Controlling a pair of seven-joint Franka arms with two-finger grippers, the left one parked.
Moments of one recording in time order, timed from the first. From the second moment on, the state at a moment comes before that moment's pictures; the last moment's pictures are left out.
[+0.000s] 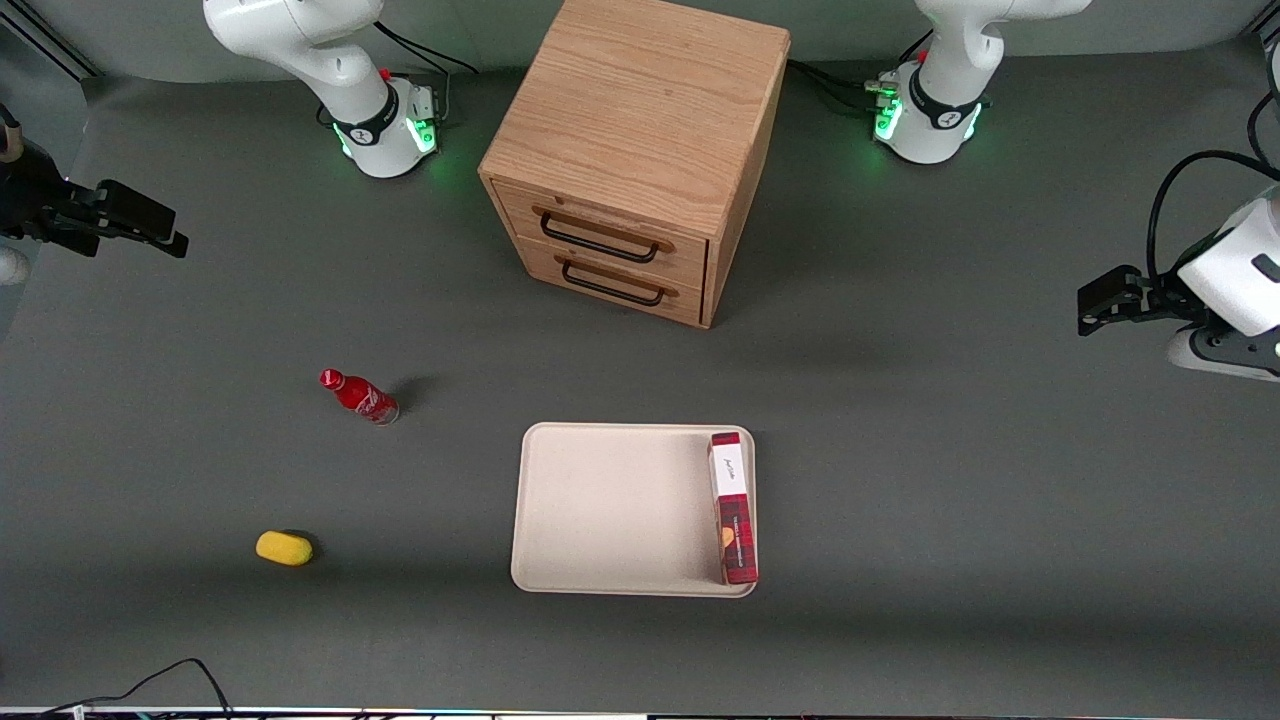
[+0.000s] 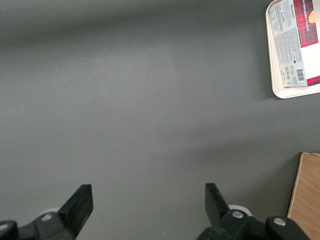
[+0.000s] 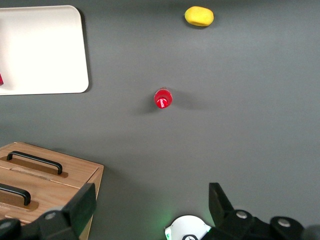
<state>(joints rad) 0.29 0.09 -0.24 -1.29 0.06 1.27 0.14</state>
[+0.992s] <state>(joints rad) 0.29 0.15 -0.24 -1.33 0.06 1.37 0.16</state>
